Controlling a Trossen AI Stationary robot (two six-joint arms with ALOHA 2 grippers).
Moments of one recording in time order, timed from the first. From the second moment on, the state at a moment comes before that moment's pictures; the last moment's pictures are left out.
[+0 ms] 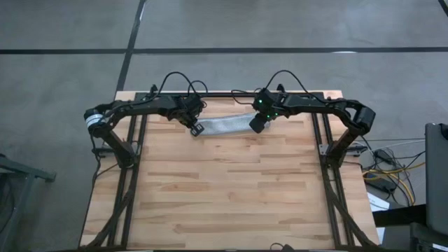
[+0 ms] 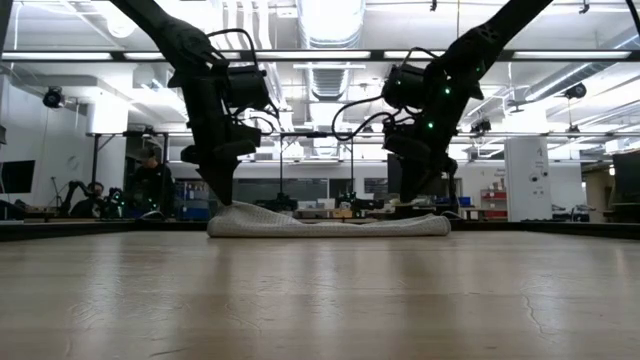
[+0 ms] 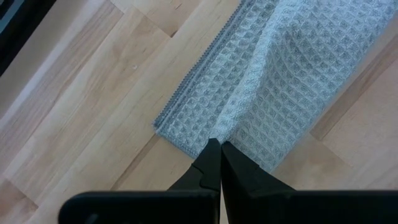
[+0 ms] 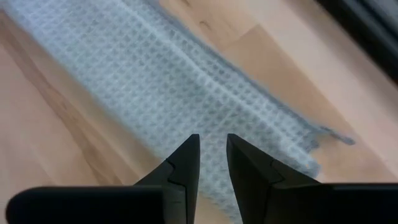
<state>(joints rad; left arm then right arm) 0.52 1.57 1.02 -0.64 -0.13 -0.16 -0.54 1.66 1.01 -0.44 0.04 0.16</state>
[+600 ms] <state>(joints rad) 0.52 1.57 1.02 -0.64 -0.11 -0.16 -0.54 1.66 0.94 -0.36 0.02 0.19</state>
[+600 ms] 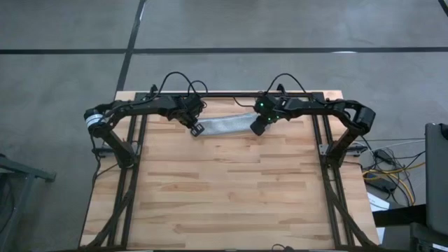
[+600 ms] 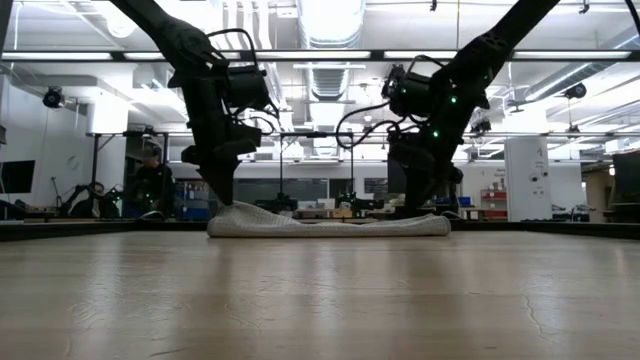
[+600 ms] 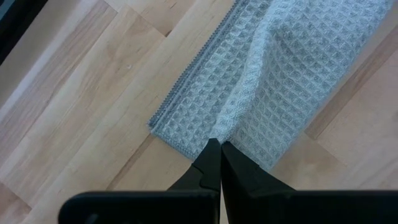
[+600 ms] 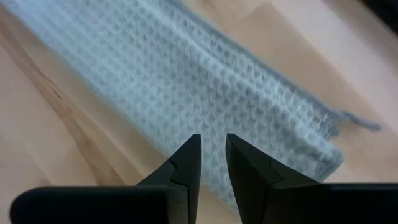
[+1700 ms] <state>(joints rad) 0.52 1.57 1.02 -0.64 -0.11 -0.16 -0.54 1.66 0.79 -0.21 0.03 0.24</state>
